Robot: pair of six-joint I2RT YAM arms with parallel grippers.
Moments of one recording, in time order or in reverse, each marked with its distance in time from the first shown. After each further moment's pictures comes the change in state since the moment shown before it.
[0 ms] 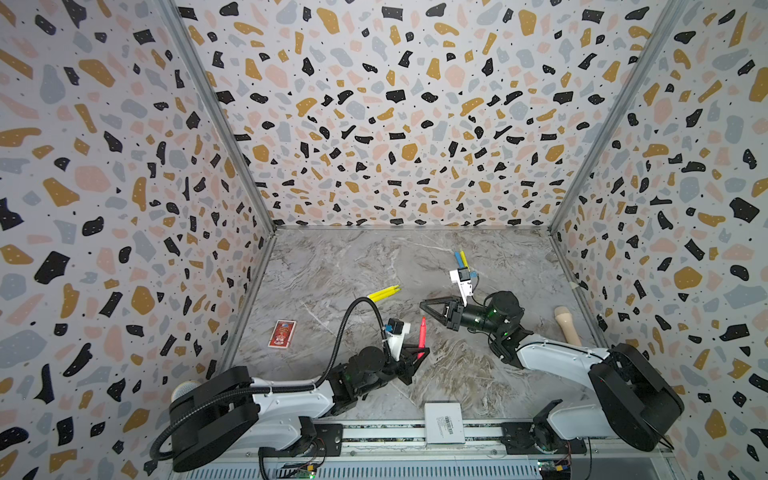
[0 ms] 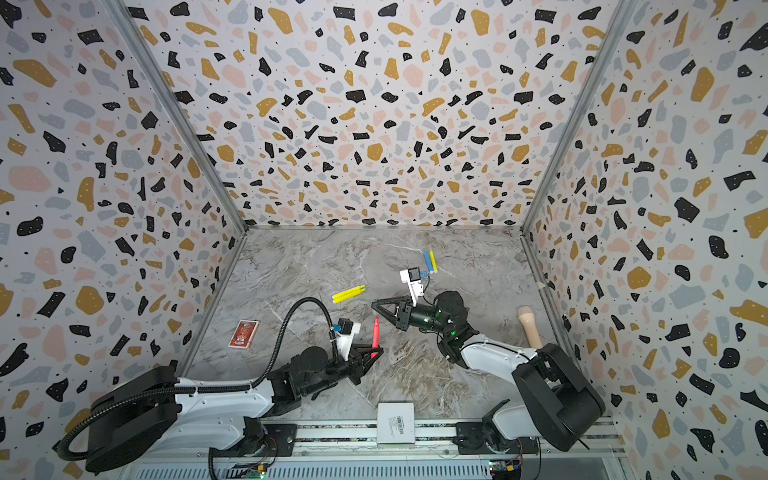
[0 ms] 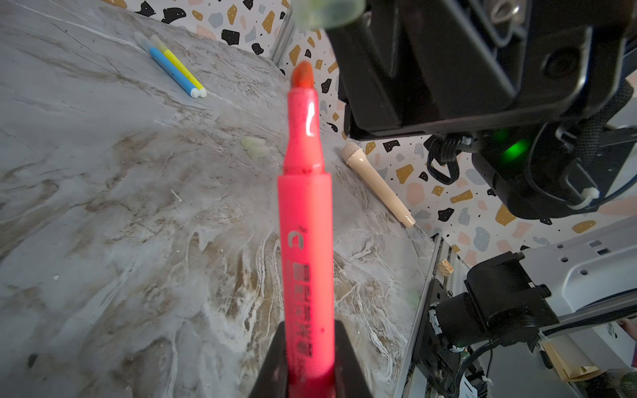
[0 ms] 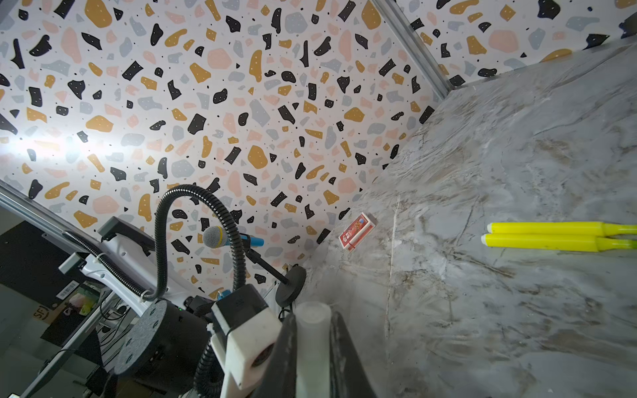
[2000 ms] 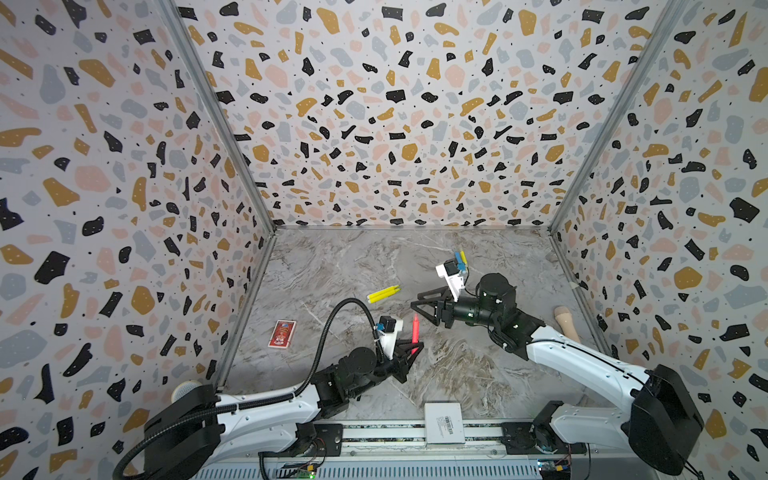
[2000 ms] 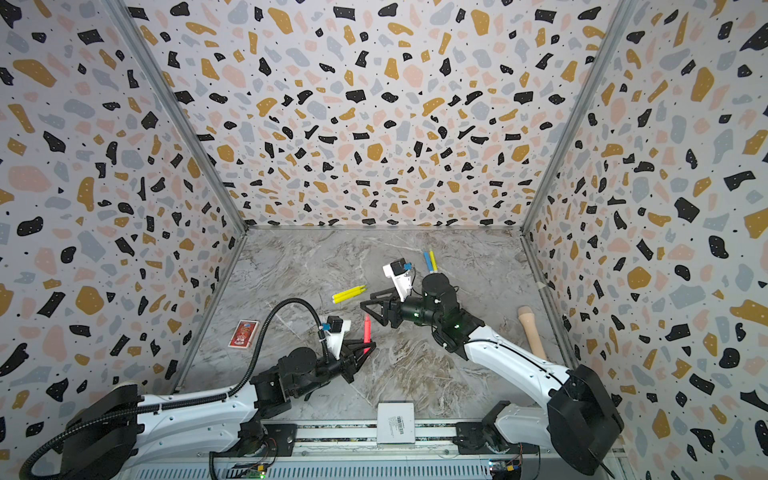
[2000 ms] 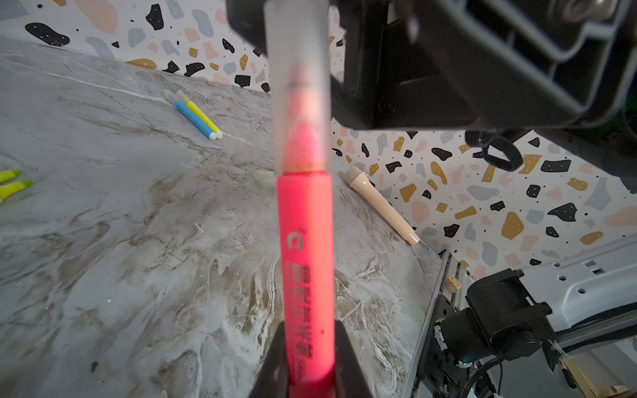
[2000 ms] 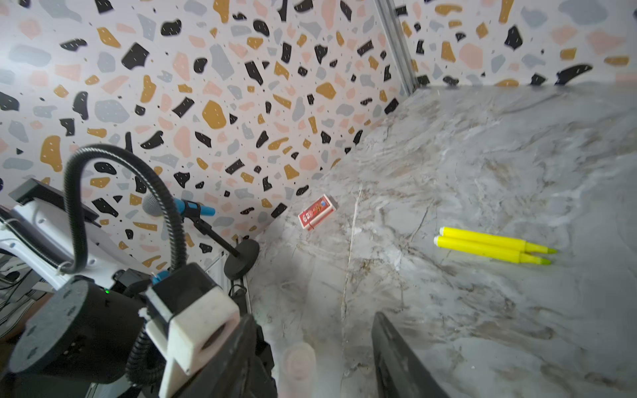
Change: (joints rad) left arm -0.009 -0.190 0.013 -0.161 -0.077 0.060; right arm 0.101 -0.126 0.257 -0.678 0.131 -0.373
